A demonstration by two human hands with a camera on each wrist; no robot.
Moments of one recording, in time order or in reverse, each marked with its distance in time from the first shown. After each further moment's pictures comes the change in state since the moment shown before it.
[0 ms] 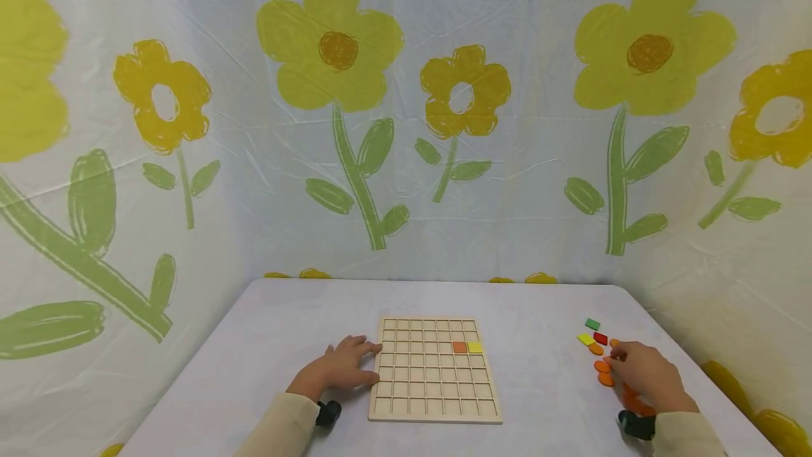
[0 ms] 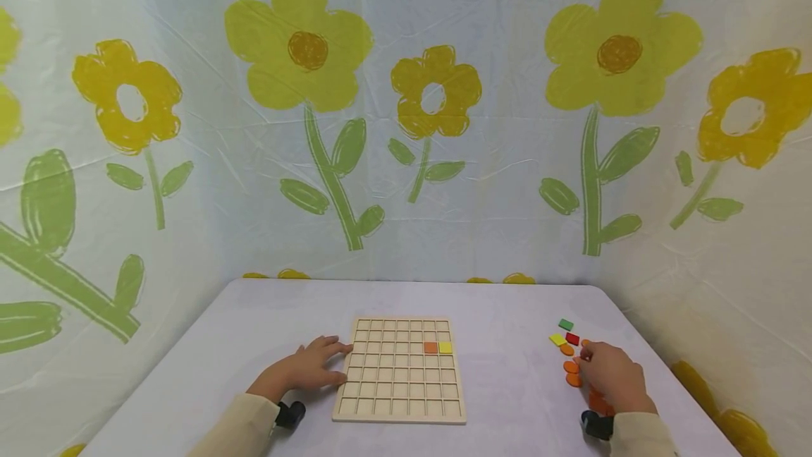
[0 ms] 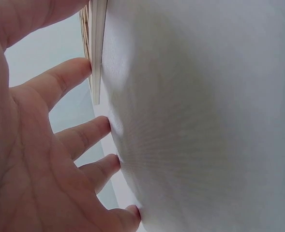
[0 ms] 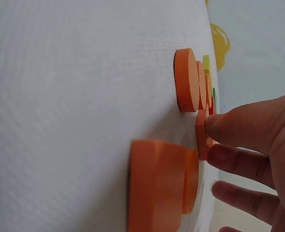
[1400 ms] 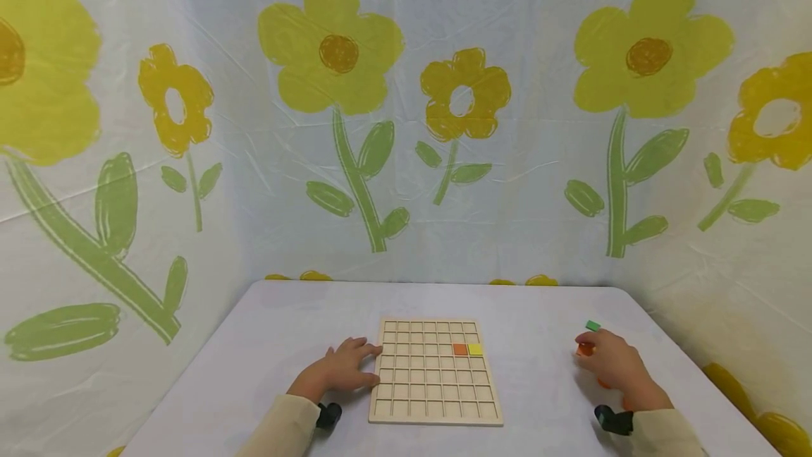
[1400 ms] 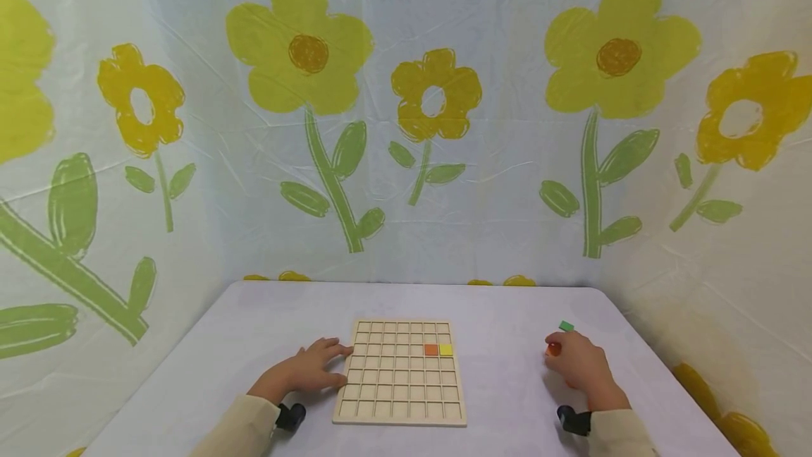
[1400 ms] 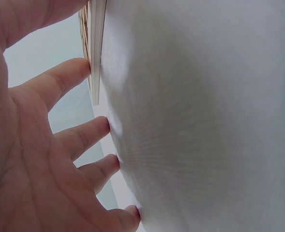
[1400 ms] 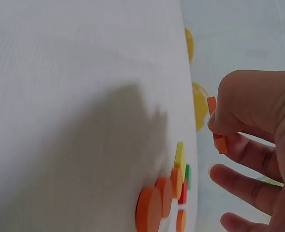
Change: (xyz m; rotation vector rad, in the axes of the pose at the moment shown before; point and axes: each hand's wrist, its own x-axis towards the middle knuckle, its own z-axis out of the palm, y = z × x) left_hand 0.001 0.000 -0.001 0.005 -0.013 -0.013; right_hand -0.002 -0.049 0.002 -0.010 0.105 -0.177
